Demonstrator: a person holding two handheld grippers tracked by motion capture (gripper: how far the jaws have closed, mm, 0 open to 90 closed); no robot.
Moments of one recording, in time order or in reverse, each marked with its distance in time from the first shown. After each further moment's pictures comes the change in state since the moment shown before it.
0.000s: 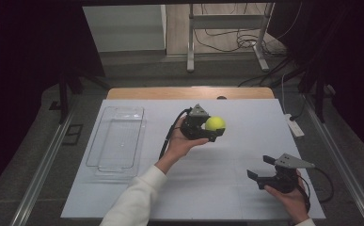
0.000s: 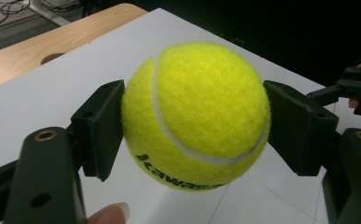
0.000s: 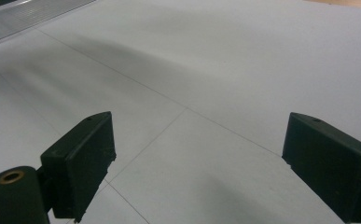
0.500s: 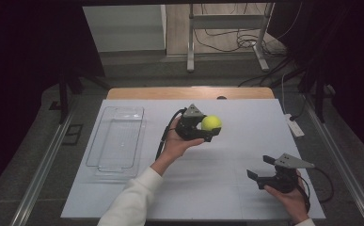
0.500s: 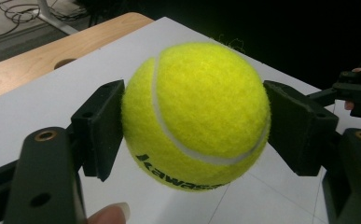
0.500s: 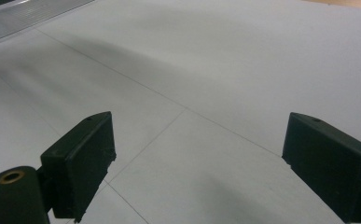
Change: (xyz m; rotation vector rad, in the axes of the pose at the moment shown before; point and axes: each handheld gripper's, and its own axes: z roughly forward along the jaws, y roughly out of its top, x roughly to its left) left arm 0.002 -0.004 -0.016 -0.035 0.018 -0.003; right arm 0.000 0.000 0.000 0.001 -0.004 -0.001
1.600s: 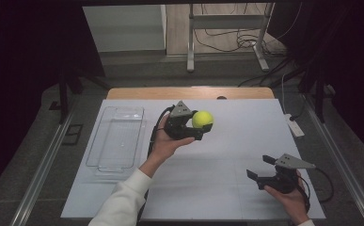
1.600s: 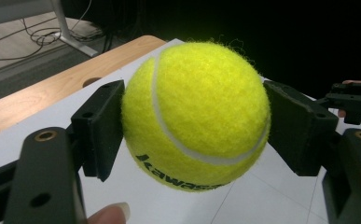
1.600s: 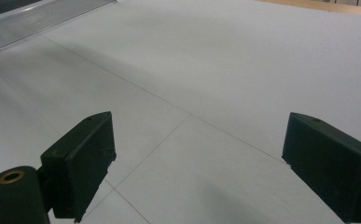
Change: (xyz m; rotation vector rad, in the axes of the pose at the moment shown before) left arm -0.001 0.006 -0.042 -0.064 0.049 0.027; right arm 0.003 0.002 -0.002 -0.020 0.005 0.002
